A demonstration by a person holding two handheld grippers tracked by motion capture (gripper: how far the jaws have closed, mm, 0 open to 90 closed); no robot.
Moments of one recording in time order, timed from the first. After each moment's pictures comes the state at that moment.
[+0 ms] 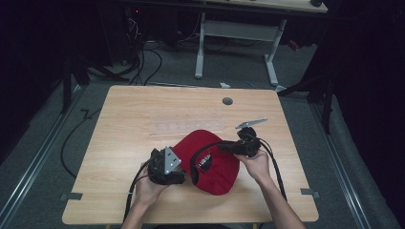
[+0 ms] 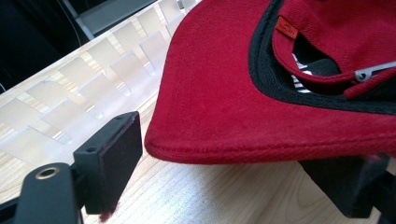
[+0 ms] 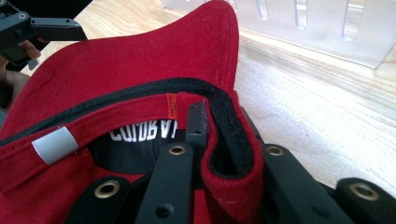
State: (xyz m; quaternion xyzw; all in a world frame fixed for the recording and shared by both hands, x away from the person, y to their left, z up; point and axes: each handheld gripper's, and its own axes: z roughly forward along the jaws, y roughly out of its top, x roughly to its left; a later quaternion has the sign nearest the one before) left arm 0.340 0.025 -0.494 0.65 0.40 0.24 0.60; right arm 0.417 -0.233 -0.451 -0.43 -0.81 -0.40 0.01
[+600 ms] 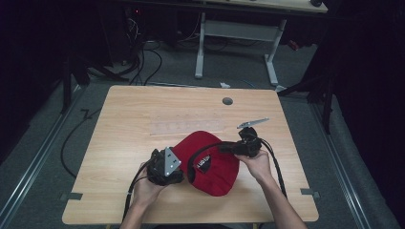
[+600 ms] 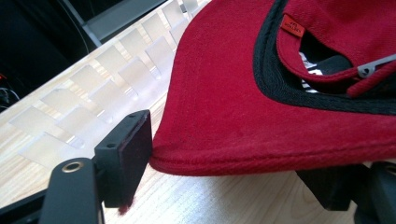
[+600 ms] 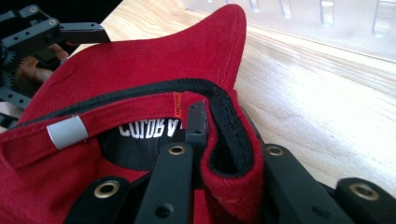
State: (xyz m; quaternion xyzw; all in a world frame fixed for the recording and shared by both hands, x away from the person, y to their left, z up) left arm 0.337 0.030 -0.489 0.65 0.39 0.24 0.60; right arm 0.417 -0.237 -0.450 -0.41 -0.81 -0.42 0.05
